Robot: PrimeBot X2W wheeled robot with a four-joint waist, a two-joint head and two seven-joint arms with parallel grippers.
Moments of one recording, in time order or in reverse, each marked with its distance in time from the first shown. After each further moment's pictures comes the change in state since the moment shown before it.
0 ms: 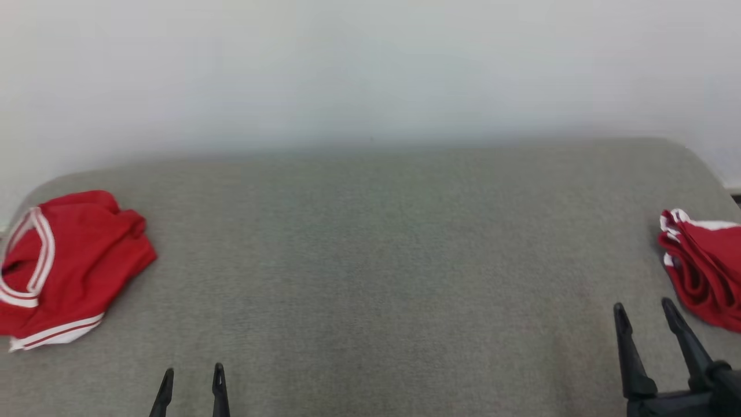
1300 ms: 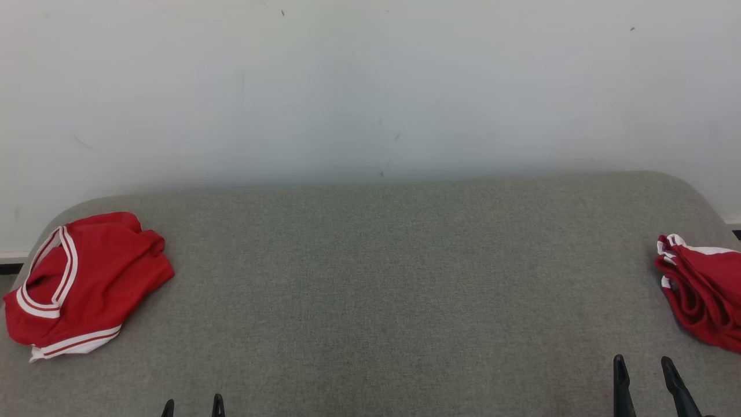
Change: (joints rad) left arm 0.057 -0.002 0.013 0.048 0.003 -0.003 0.000; right arm 0.141 0.200 -0.126 -0.006 -0.096 0.000 -0.019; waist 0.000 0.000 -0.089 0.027
